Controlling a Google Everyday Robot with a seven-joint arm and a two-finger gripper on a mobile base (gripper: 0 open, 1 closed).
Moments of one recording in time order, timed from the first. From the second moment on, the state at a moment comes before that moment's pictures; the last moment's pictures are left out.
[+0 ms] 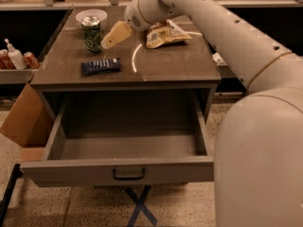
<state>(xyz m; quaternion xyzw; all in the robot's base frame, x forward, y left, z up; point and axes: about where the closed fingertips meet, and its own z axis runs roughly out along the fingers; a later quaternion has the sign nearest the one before) 0.780 0.091 0.923 -0.50 0.72 0.17 0.45</state>
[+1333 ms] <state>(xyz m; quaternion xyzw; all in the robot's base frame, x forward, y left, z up) 0.816 0.166 0.913 -0.49 0.69 0.21 0.48</state>
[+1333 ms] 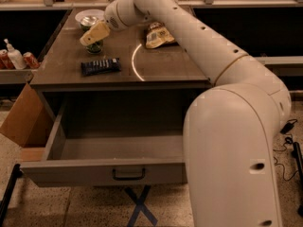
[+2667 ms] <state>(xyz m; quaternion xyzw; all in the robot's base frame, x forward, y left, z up) 0.809 0.193 0.925 -0.50 0.68 0.23 0.49</state>
